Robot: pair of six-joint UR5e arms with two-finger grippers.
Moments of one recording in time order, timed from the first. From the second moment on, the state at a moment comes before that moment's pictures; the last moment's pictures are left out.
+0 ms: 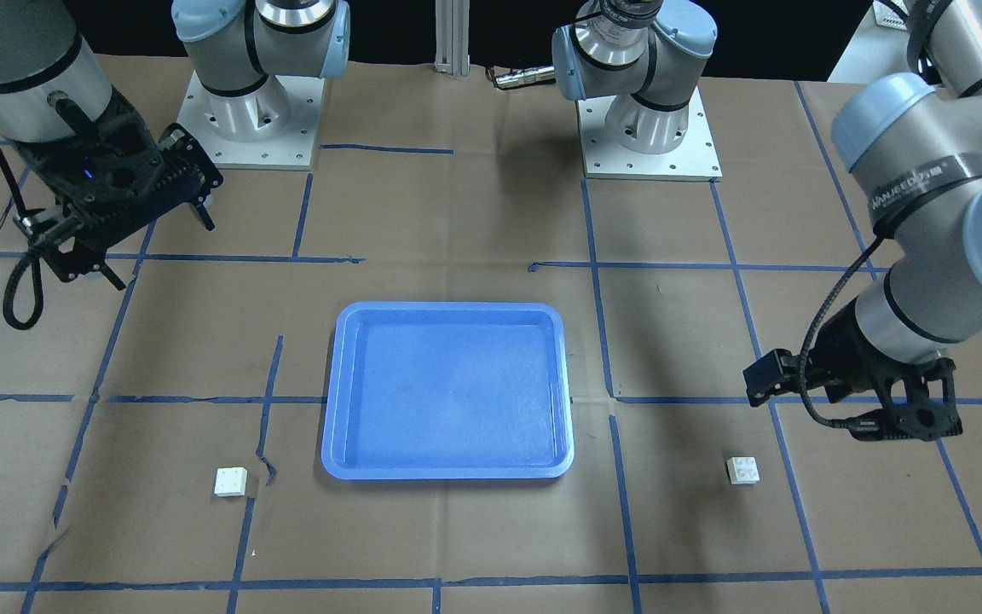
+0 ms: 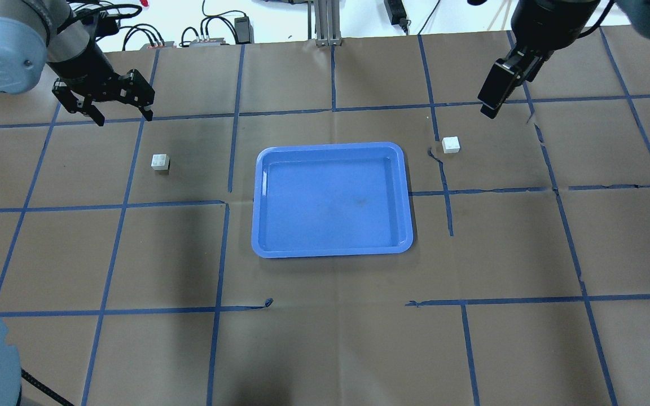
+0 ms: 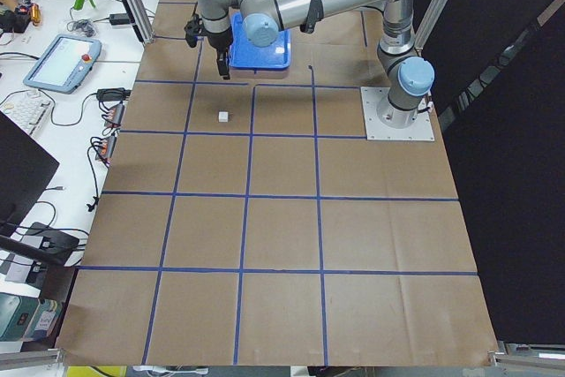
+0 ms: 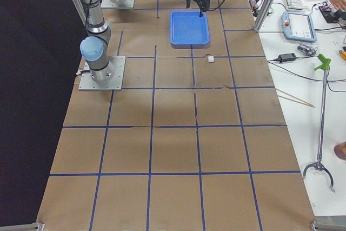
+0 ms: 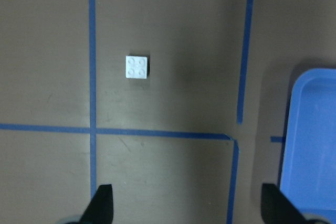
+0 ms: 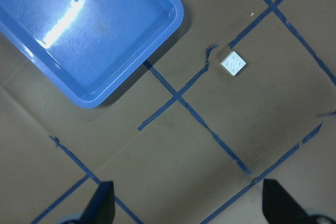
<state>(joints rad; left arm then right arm) -1.34 -1.96 -1.47 -1.31 1.56 0.18 1.54 -1.45 1.42 -1.55 -1.56 -0.93</state>
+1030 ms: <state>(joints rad) -1.33 -2.19 -1.55 -1.03 1.56 0.26 1.42 -1.25 1.35 -1.66 -1.44 -1.77</state>
